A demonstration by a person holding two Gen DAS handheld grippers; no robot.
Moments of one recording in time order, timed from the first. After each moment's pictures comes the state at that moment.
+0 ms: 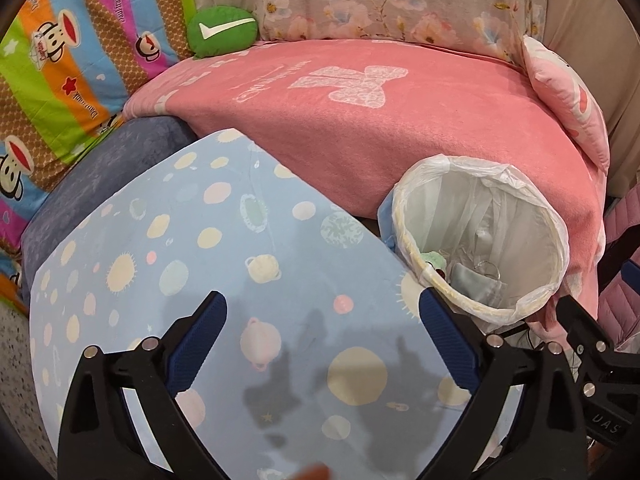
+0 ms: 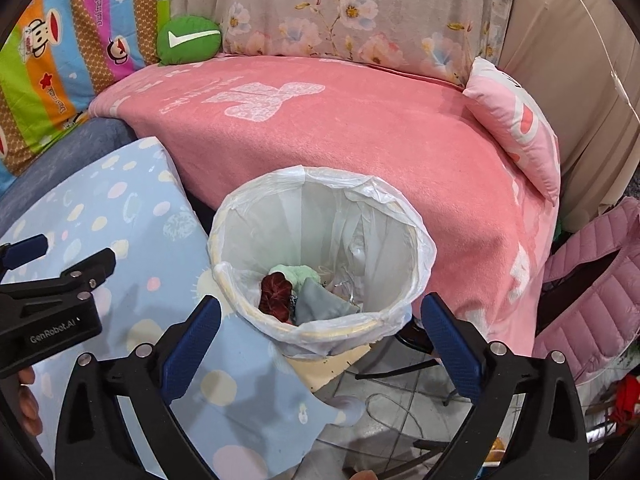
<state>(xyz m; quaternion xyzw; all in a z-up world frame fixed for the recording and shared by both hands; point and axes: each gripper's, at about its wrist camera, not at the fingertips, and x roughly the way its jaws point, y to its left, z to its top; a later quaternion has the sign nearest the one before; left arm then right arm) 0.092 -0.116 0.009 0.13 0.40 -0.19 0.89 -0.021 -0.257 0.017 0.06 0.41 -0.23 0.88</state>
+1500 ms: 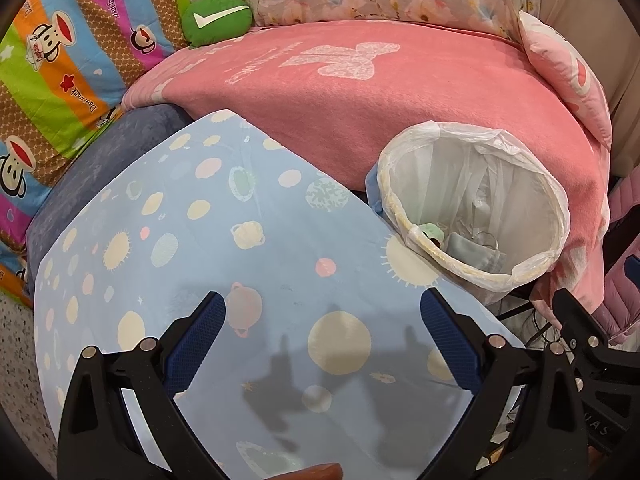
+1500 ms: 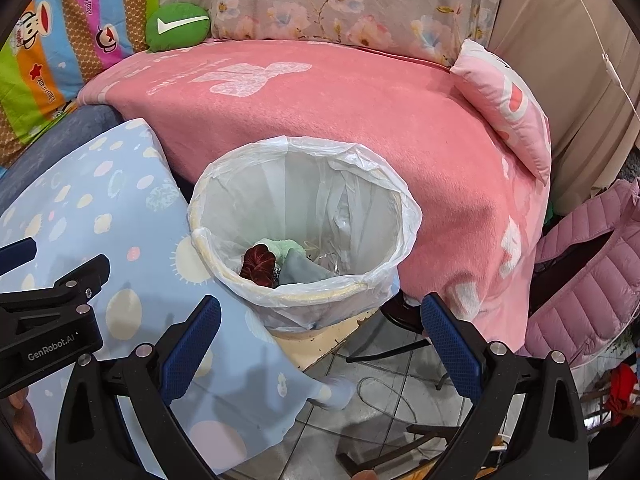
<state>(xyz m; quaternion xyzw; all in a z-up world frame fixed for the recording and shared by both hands) 0.069 -0.131 -0.008 0.15 0.43 -0.18 0.87 -0.038 -0.265 -0.004 0.06 0.42 -0.25 0.87</state>
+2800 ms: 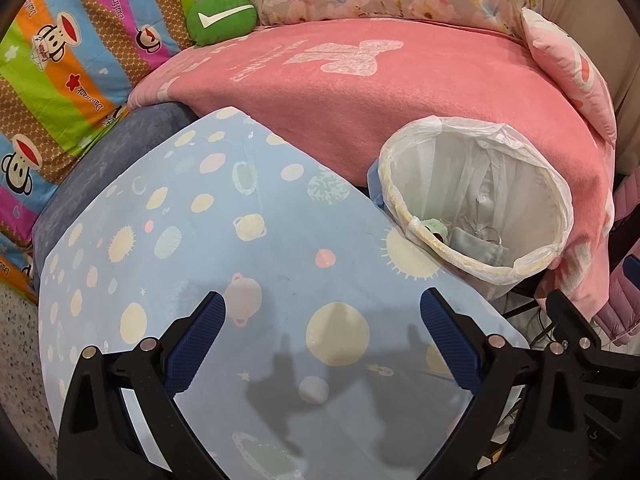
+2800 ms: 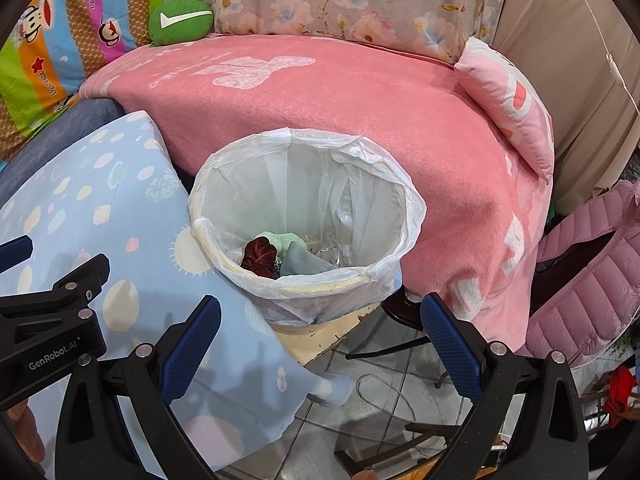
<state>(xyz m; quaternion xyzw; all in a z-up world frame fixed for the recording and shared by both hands) 0.059 -0.134 -0.012 0.16 0.42 -0.17 0.88 -0.039 -0.263 -0.011 0.06 0.43 -0.25 0.87</state>
